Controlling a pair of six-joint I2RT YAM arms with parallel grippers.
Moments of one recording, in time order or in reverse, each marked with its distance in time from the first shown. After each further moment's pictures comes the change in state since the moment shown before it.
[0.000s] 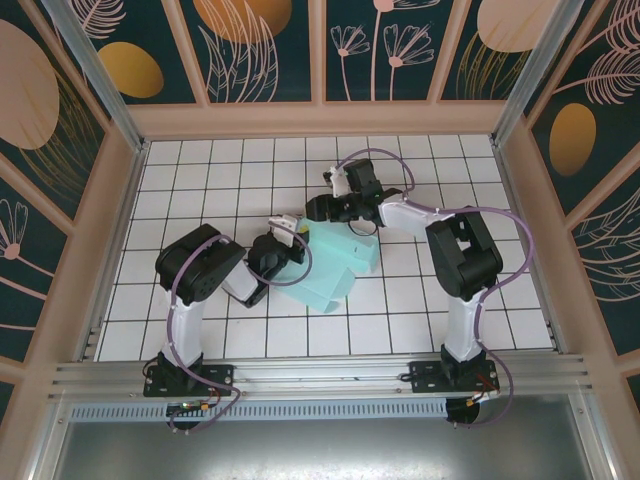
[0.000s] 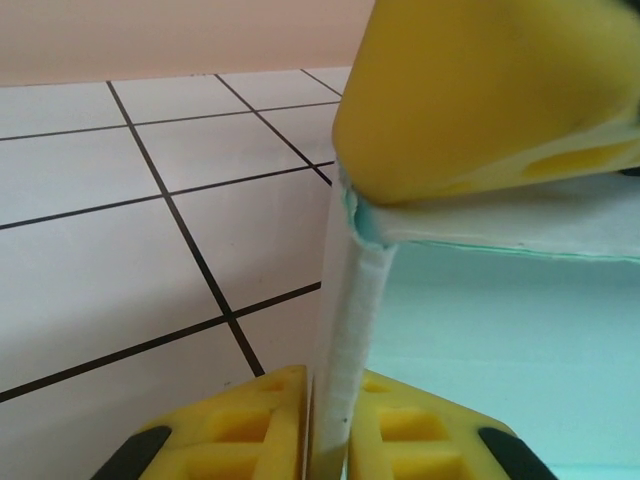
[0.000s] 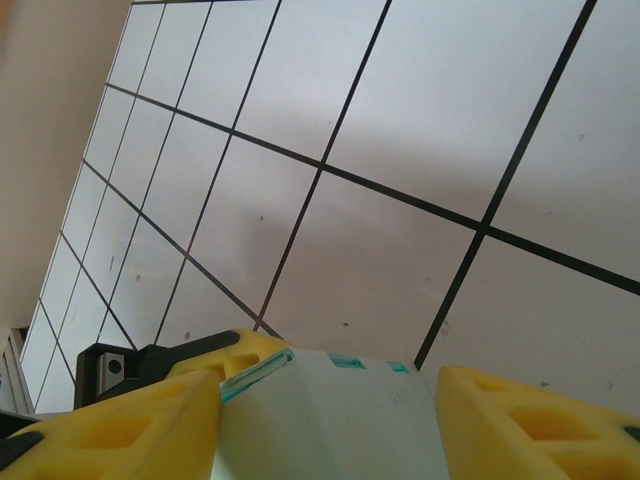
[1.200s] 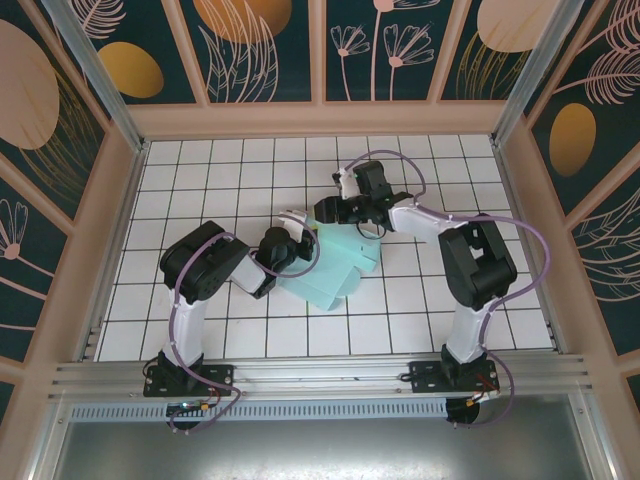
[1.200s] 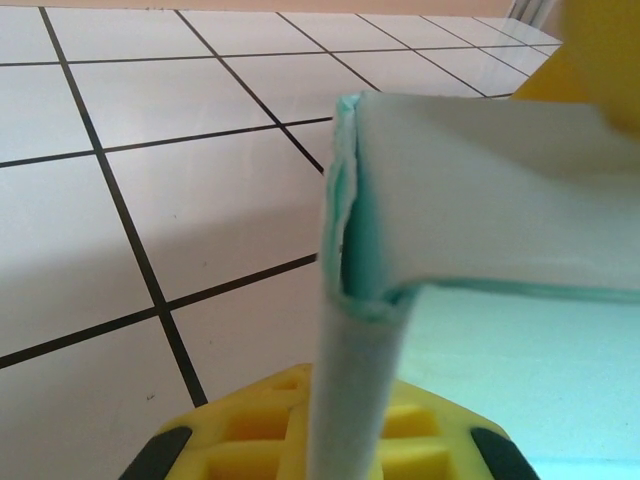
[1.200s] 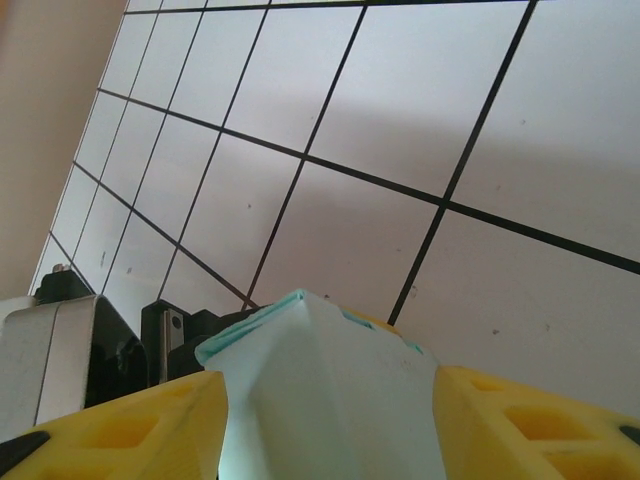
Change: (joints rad) left arm -0.011 0.025 0.109 -0.170 0.035 -0.073; right arm -0.020 -0.107 -0.094 0.005 0.035 -0.014
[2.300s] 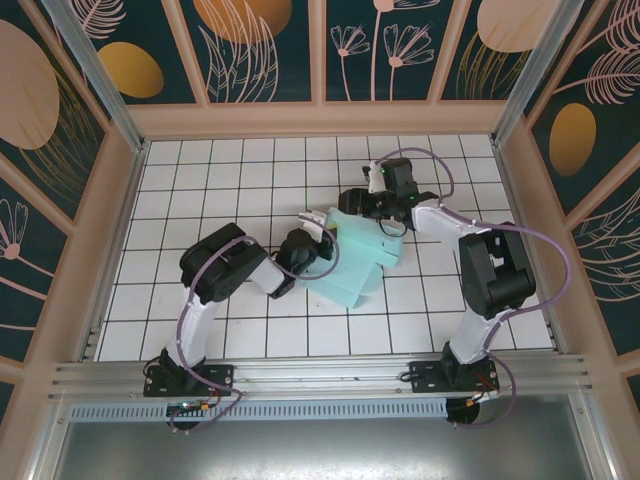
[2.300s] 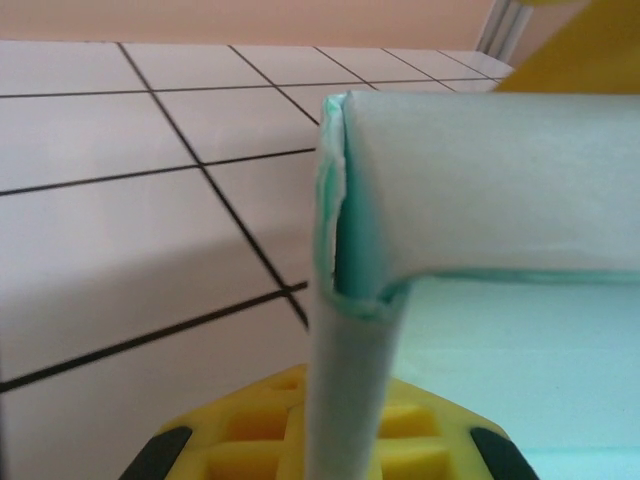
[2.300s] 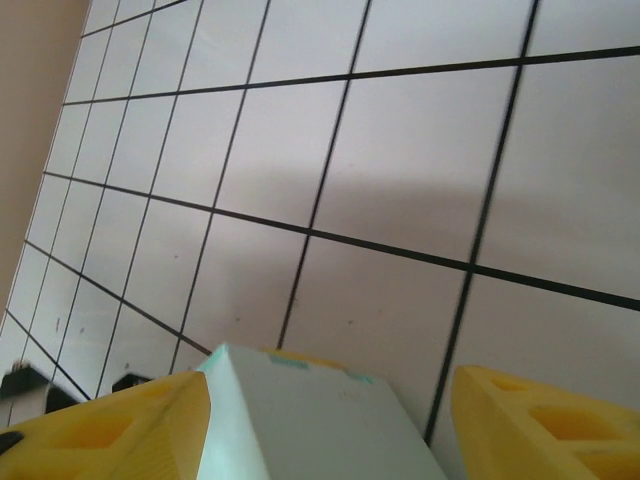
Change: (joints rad) left arm -0.126 0.095 0.139 0.016 -0.119 -0.028; right arm -0.136 -0.101 -0.088 -0.014 0.055 0.023
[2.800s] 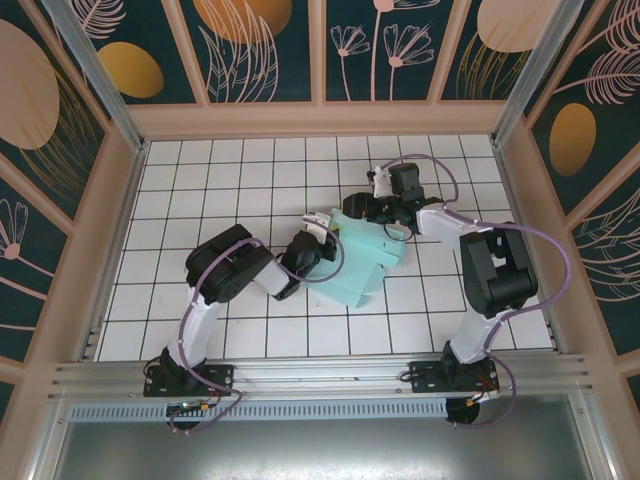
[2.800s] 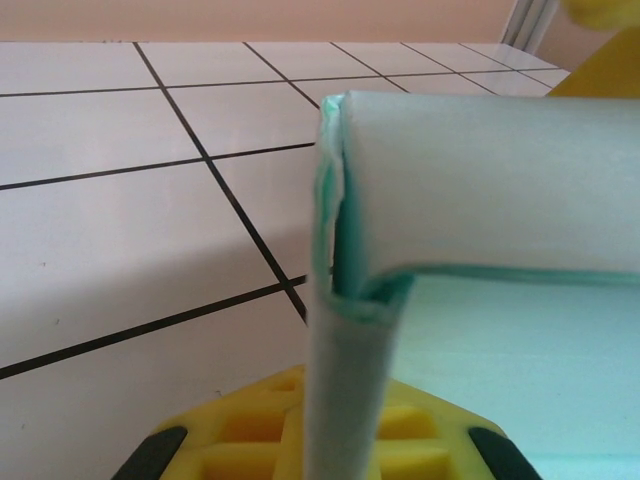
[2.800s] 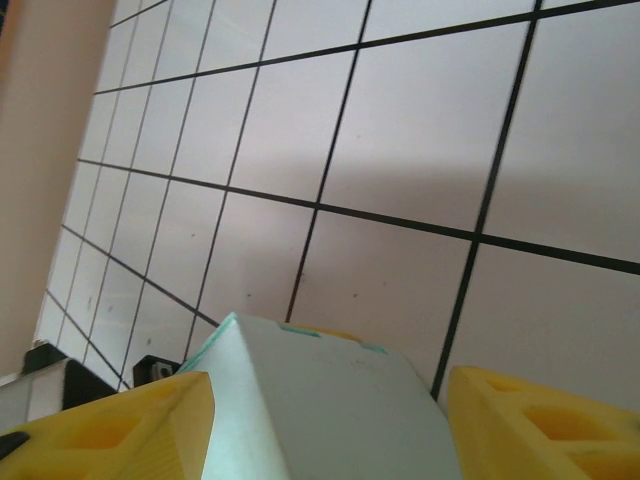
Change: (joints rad) left arm -0.028 0.025 0.021 -0.006 -0.084 0.010; right arm -0.032 0.005 -0.055 0.064 -0.122 0.008
